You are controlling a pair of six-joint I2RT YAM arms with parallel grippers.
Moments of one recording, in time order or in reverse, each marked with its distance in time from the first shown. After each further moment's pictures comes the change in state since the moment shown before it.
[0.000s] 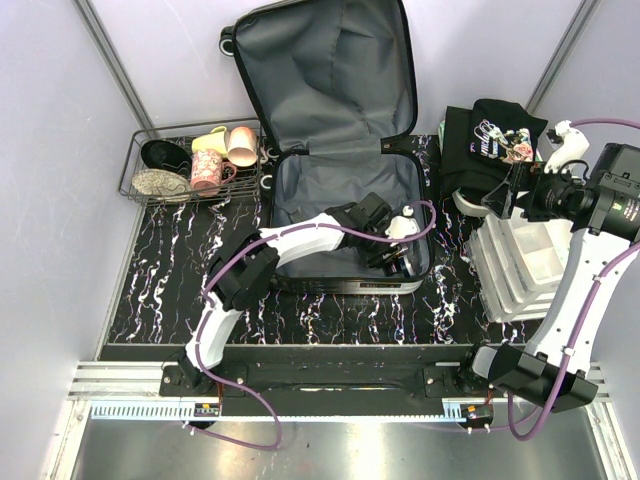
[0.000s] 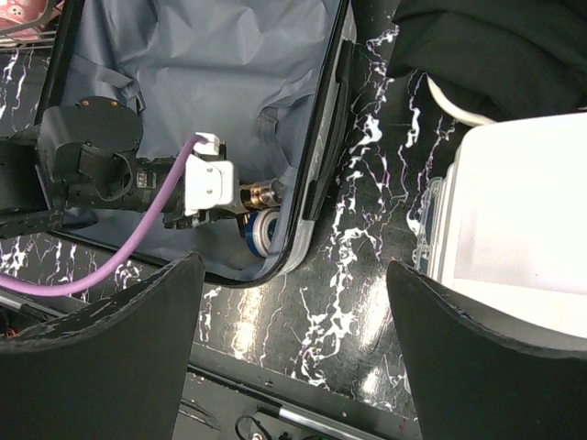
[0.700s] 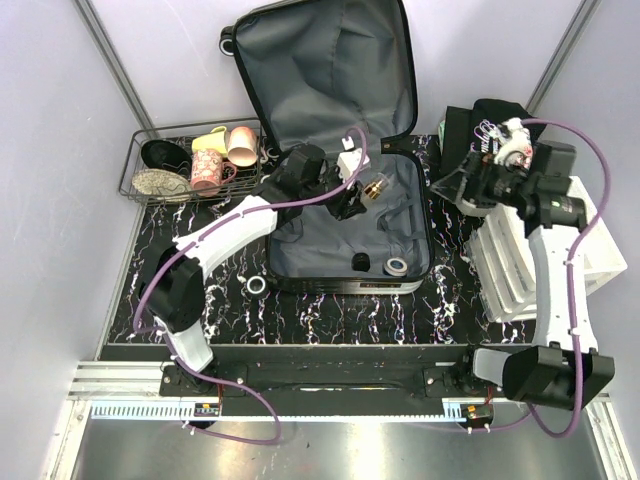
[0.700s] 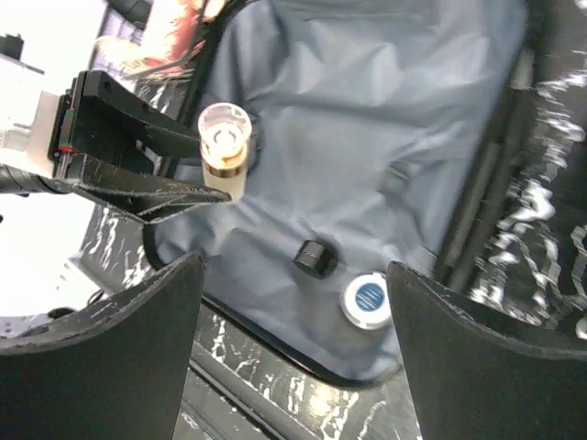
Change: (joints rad) left arm 0.222 -0.394 -0.193 0.238 0.194 -0.157; right arm 0.239 -0.023 -0.334 0.497 -0.071 0.393
